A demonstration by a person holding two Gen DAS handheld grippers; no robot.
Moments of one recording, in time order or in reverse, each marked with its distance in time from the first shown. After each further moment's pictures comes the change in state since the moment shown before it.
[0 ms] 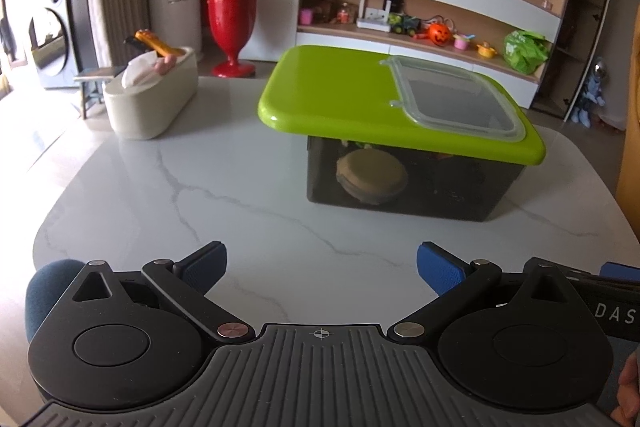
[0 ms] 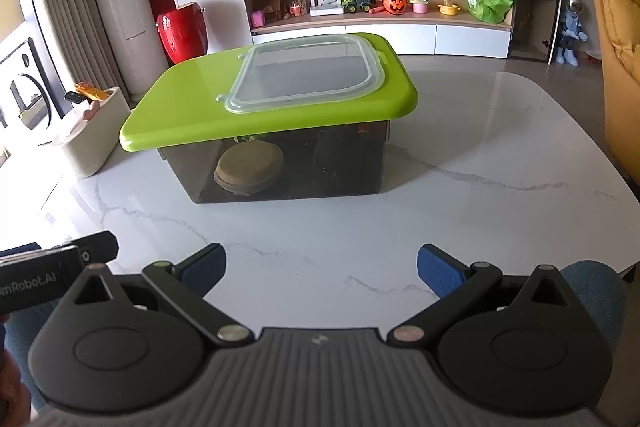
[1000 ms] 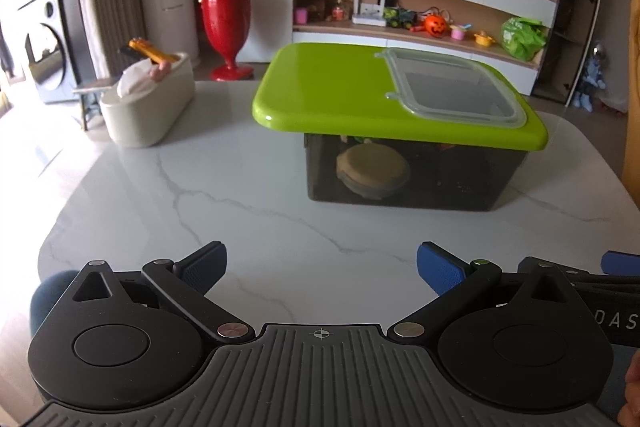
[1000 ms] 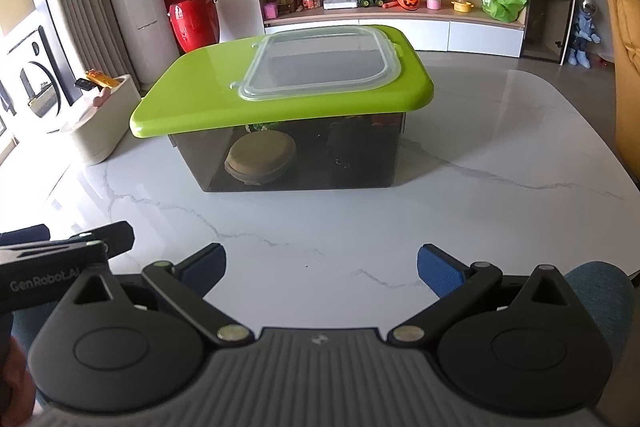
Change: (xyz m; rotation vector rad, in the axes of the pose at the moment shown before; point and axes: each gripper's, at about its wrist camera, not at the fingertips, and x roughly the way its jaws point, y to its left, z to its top) left arm 0.005 -0.008 -0.001 0.051 0.002 0.014; right arm 0.003 0.006 -0.004 -0.025 0.017 0.024
